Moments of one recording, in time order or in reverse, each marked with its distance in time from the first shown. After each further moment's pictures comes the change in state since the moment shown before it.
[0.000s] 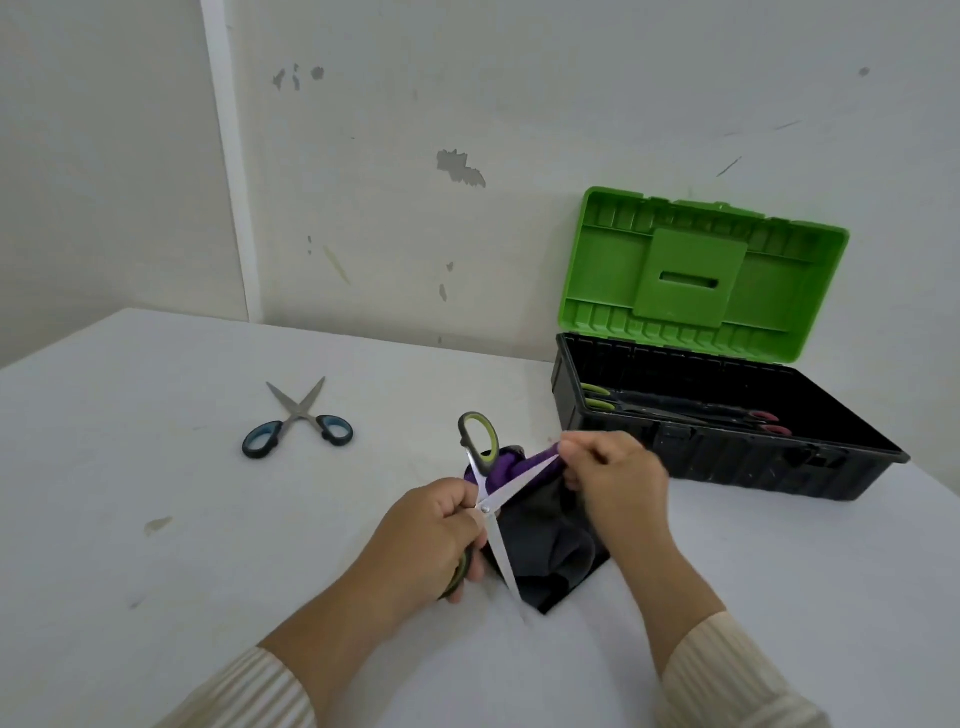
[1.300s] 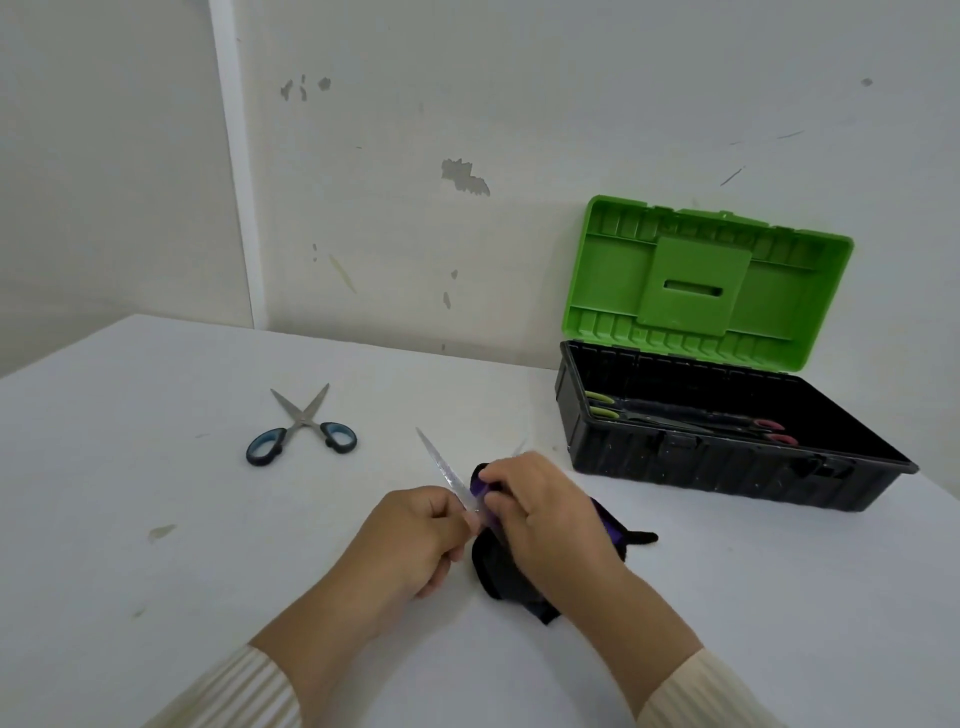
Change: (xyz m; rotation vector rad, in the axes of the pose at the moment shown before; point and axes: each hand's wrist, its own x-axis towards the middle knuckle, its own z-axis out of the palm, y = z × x) left_hand 0.016 -0.016 -0.014 -0.049 0.038 -0.050; right_hand -0.032 -0.018 0.027 -0.405 -0.349 -0.557
